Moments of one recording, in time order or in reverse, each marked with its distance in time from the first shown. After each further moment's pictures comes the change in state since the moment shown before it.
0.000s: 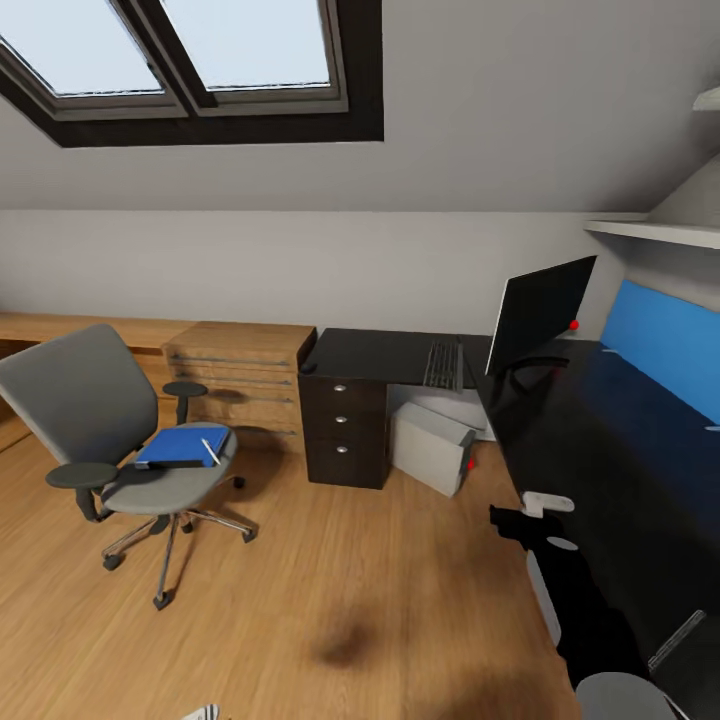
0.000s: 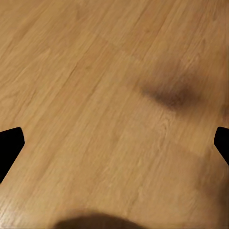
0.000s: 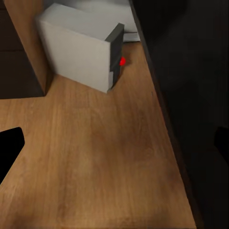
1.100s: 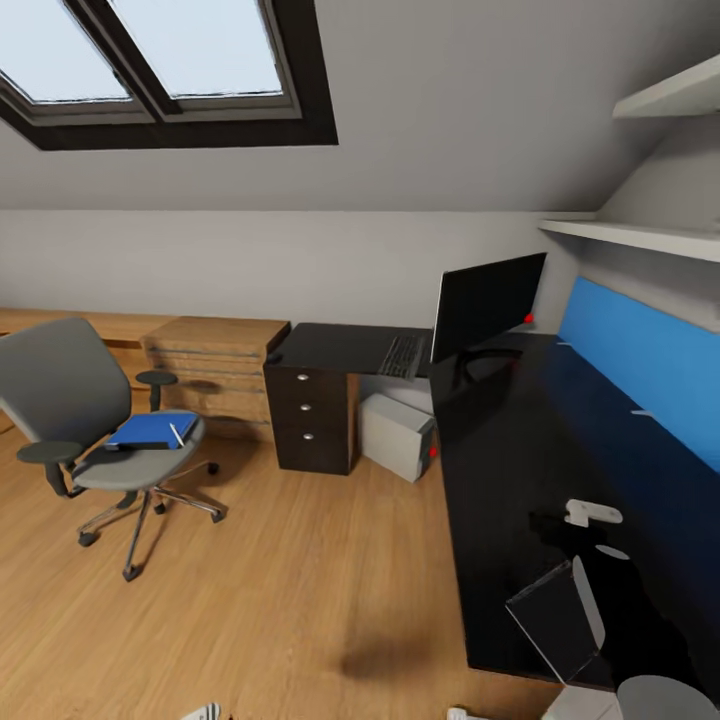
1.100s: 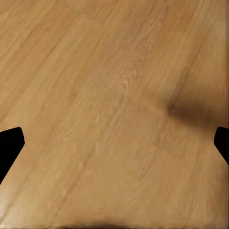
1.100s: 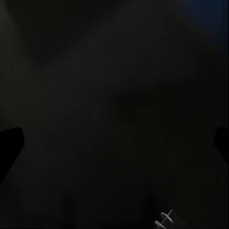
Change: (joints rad) left arm 0.000 0.000 0.000 0.000 -0.024 -0.016 -0.002; right arm 0.001 -0.091 -0.125 0.027 -0.001 -0.001 0.070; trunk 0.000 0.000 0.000
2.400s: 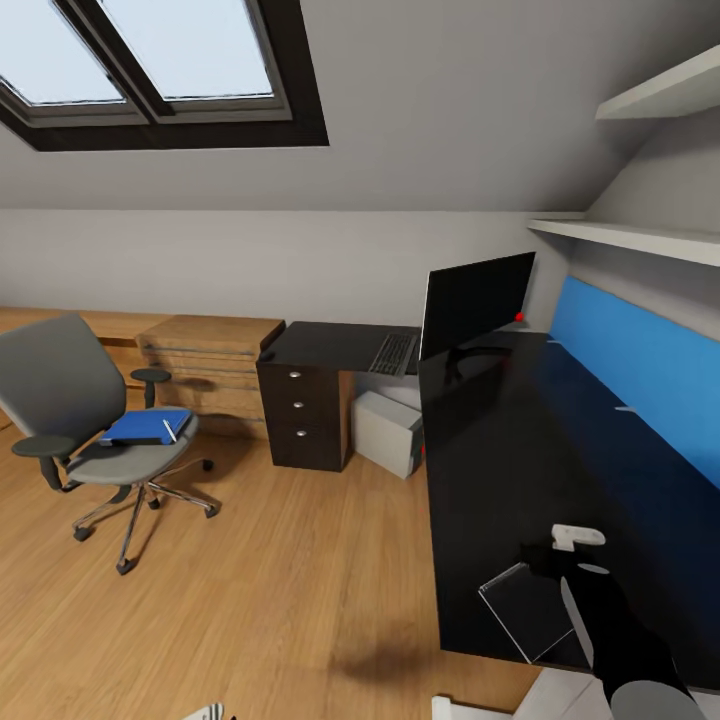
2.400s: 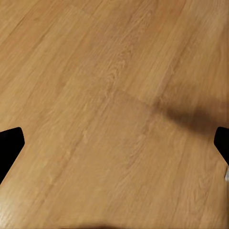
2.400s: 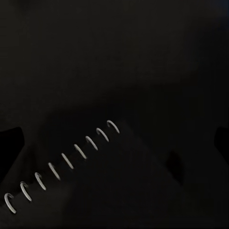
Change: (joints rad) left arm 0.000 -0.008 0.000 0.000 -0.002 -0.006 0.002; right arm 0.000 -0.002 0.037 0.151 0.091 0.008 0.000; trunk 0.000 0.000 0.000
